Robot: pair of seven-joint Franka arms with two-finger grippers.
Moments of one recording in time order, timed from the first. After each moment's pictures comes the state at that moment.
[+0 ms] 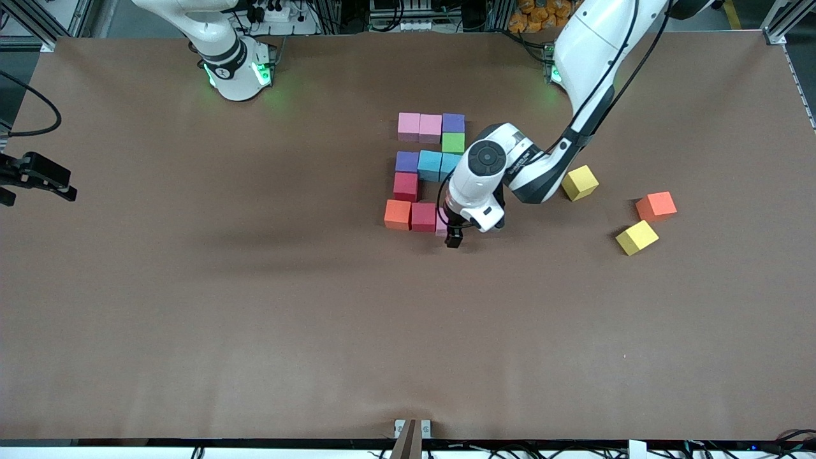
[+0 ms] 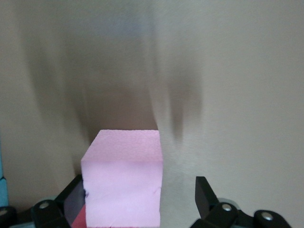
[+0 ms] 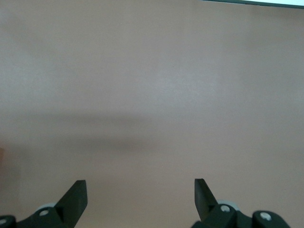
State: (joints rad) left arm -0.34 0.58 -0.37 -1.90 0.19 2.57 -2.33; right arm 0.00 0.11 -0.08 -1.42 0.00 1.58 -0.15
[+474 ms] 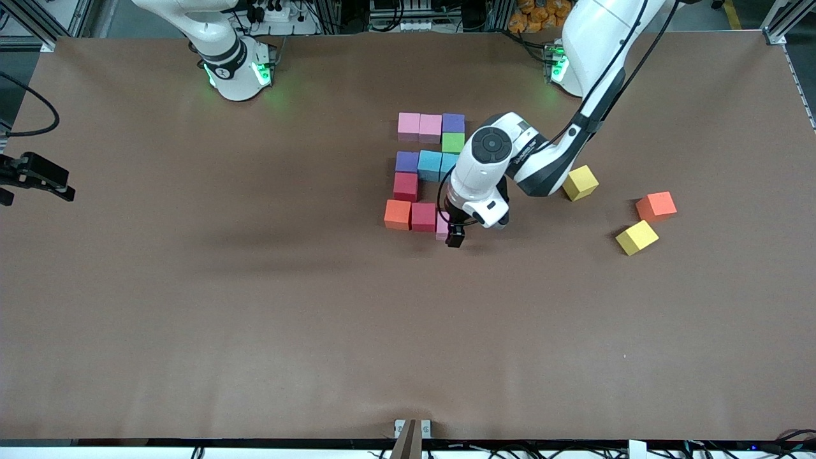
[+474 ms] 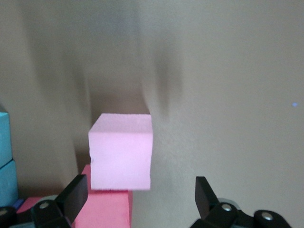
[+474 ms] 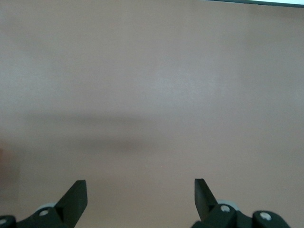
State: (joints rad) left arm -0.34 0.51 -0.38 -1.90 0.19 2.53 -2.33; right arm 0.00 0.11 -0.08 -1.42 0.00 1.58 -0.15
